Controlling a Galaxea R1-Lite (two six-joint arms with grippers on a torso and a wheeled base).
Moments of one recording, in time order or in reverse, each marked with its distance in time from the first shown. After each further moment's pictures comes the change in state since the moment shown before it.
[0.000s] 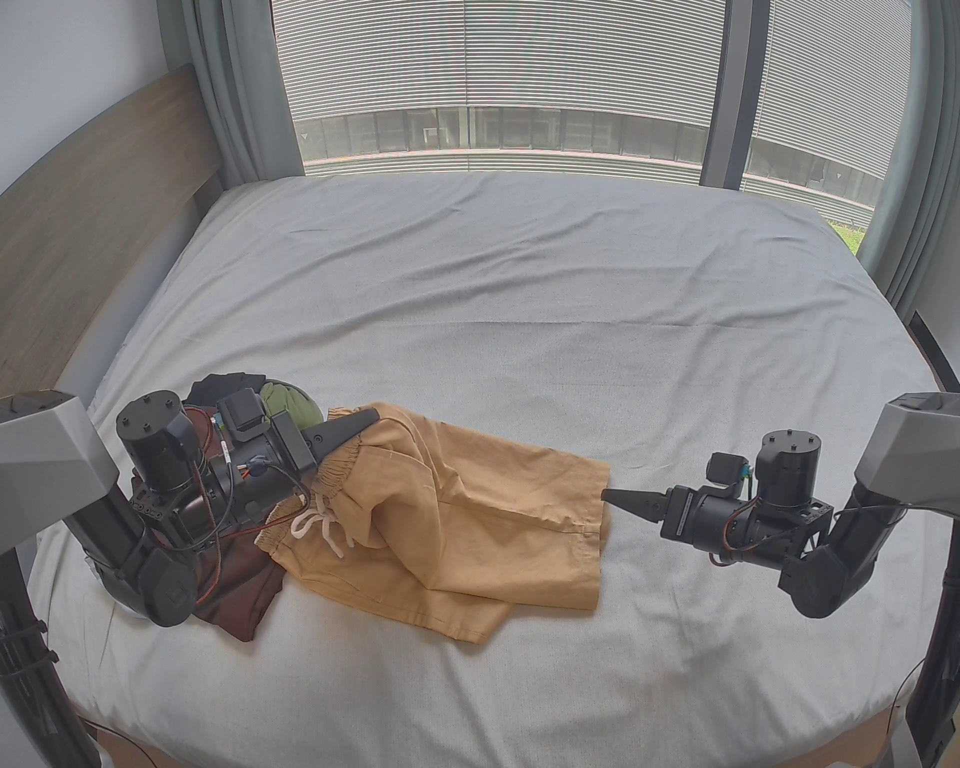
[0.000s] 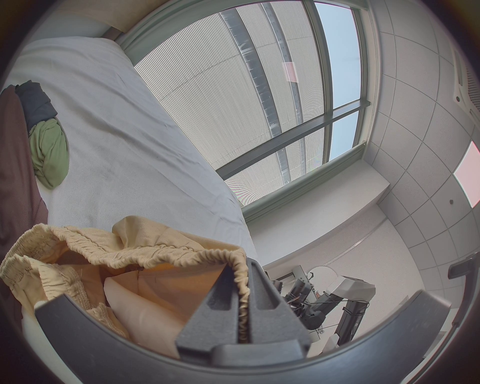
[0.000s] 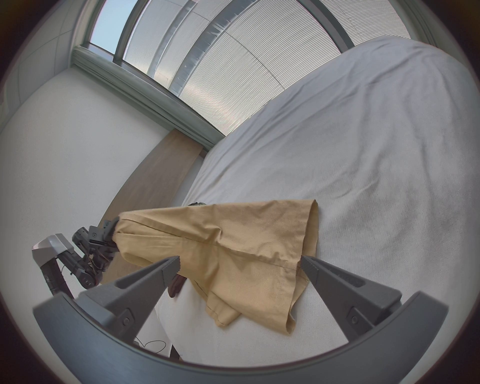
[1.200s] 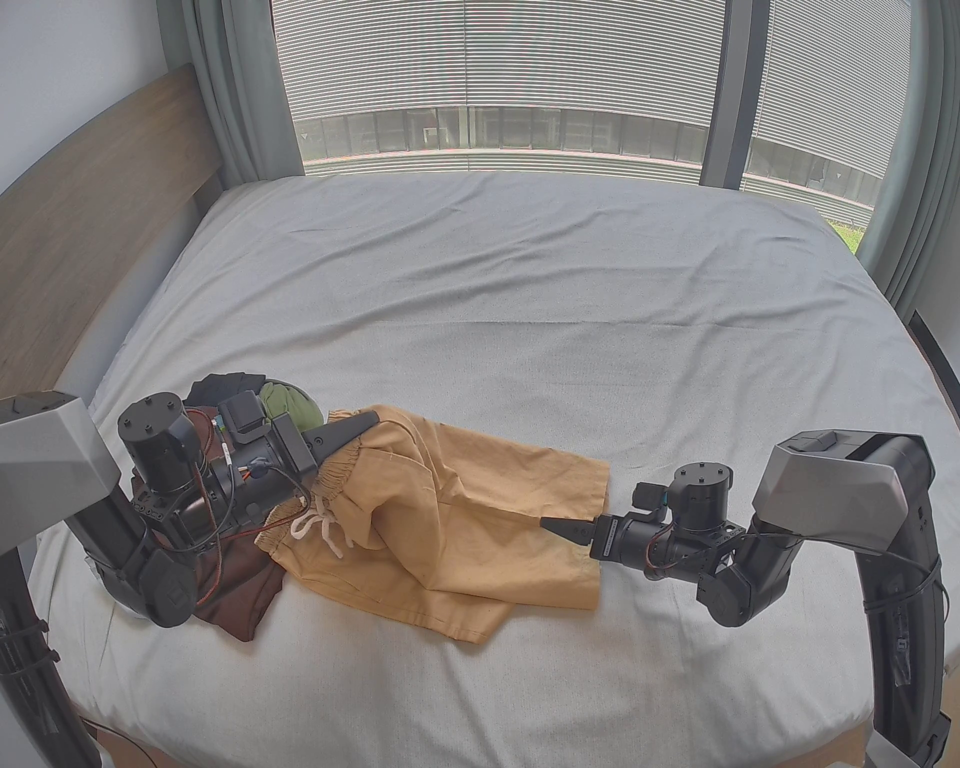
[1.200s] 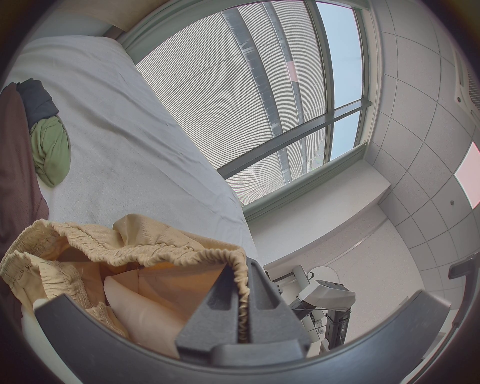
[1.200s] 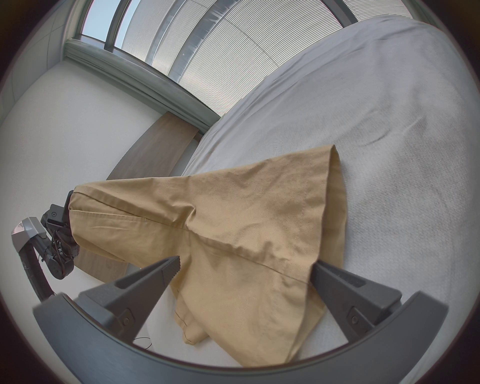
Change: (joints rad) left arm 0.001 0.007 0.001 0.000 0.000 0.000; right arm 0.077 0.337 -0.298 -0.001 -0.018 0.003
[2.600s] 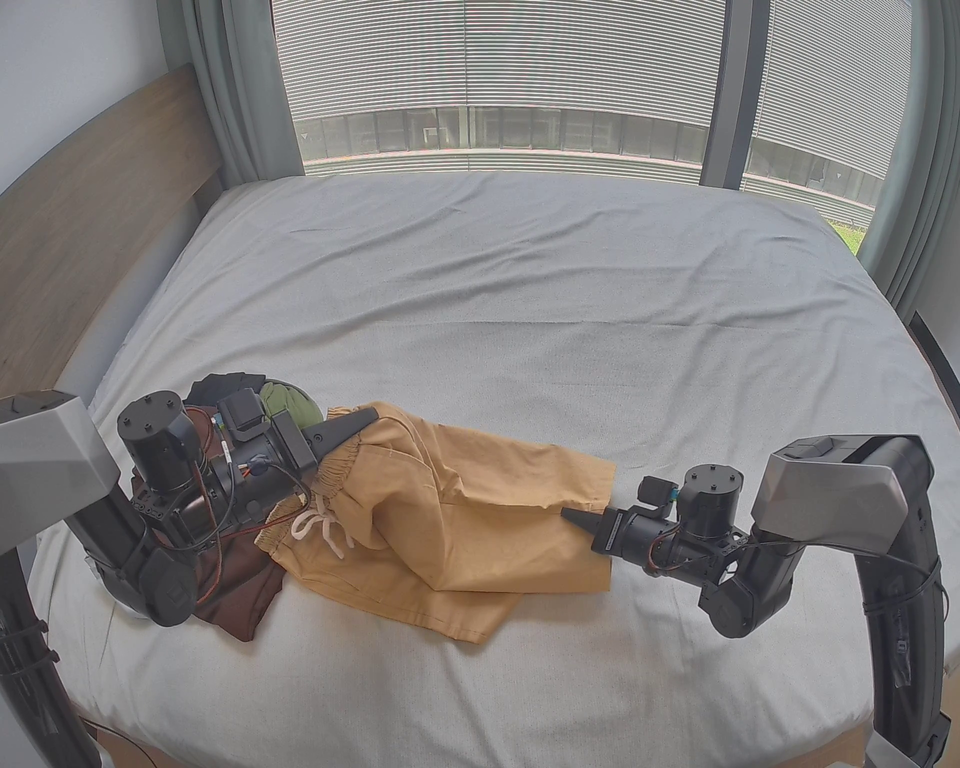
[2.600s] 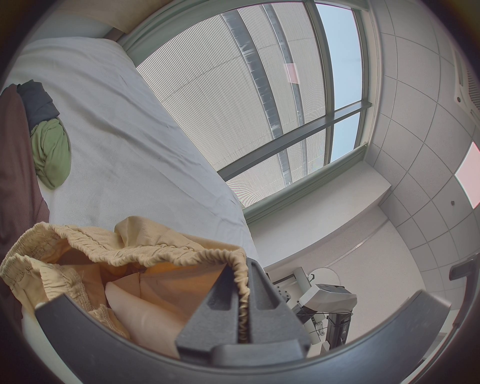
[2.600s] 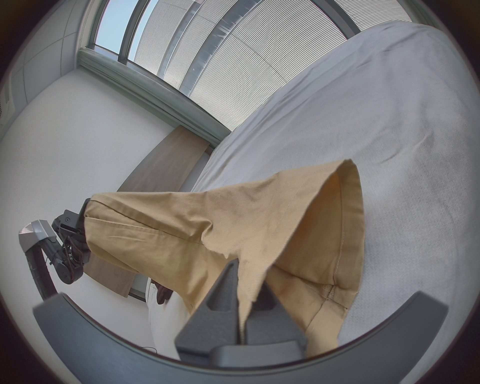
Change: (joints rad) left arm -0.001 -0.002 -0.004 0.000 0.013 -0.003; right arm 0.014 0.000 0.055 -0.188 -0.019 0.050
